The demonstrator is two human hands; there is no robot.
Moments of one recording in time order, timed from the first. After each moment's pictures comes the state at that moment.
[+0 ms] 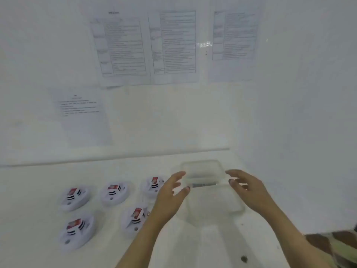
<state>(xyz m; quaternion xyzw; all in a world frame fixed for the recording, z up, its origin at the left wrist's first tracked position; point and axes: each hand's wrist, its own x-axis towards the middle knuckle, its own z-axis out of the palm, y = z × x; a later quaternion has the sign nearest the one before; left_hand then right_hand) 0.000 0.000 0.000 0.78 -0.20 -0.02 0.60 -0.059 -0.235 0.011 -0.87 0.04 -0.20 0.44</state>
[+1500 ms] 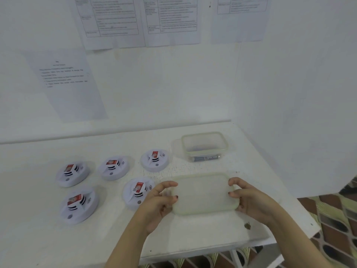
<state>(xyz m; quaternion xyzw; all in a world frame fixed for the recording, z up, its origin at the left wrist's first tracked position) -0.017 0.054 -0.051 0.58 0.01 -0.30 0.76 -0.085 -0.217 -0.051 -0.55 0.13 0.13 0.82</state>
